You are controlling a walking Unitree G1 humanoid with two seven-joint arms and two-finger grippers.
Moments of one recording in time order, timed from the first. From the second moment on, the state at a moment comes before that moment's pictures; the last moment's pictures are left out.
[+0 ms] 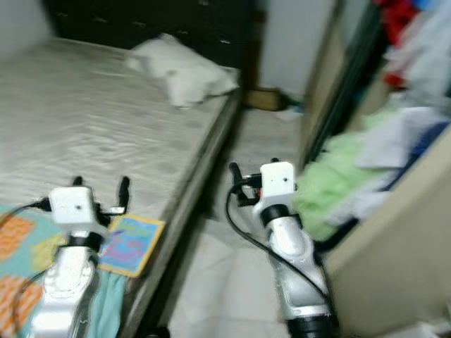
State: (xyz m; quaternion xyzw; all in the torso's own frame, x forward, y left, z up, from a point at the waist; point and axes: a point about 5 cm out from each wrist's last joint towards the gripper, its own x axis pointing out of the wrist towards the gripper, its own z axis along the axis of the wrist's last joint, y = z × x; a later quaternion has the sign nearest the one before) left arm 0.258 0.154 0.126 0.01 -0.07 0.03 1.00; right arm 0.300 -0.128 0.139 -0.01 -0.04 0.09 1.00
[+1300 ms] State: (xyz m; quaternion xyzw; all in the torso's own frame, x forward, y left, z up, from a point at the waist) left arm 0.265 0.157 0.130 0.01 -0.07 0.03 1.00; right arm 0.308 -0.114 0.148 0.00 -0.06 0.10 0.99
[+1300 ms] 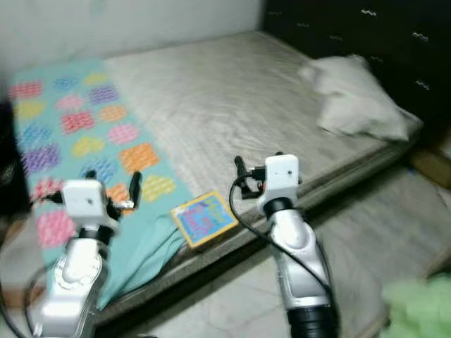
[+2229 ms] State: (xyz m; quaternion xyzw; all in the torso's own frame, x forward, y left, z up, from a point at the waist) left arm 0.266 0.151 0.125 0.00 -0.06 0.00 1.00; right arm 0.307 -0.106 0.141 0.02 -0.05 0.13 0.99
